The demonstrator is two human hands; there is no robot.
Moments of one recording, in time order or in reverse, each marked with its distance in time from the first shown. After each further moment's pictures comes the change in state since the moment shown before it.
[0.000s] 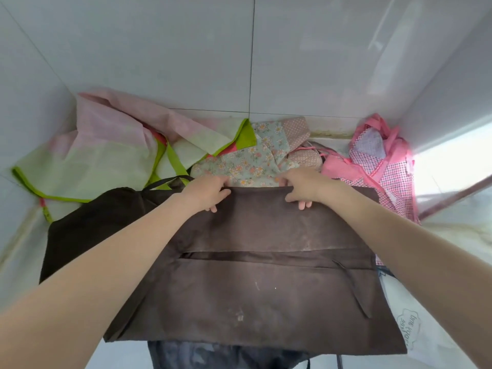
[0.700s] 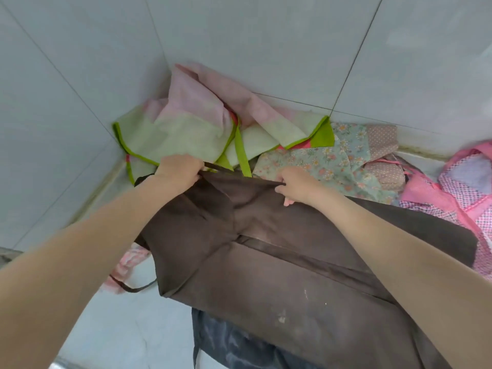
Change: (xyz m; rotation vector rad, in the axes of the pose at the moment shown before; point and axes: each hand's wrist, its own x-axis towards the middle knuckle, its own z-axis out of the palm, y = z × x) left_hand -0.079 -0.134 -0.030 0.394 0.152 -0.377; right_hand 0.057 -0.126 0.035 0.080 -0.016 -0.280
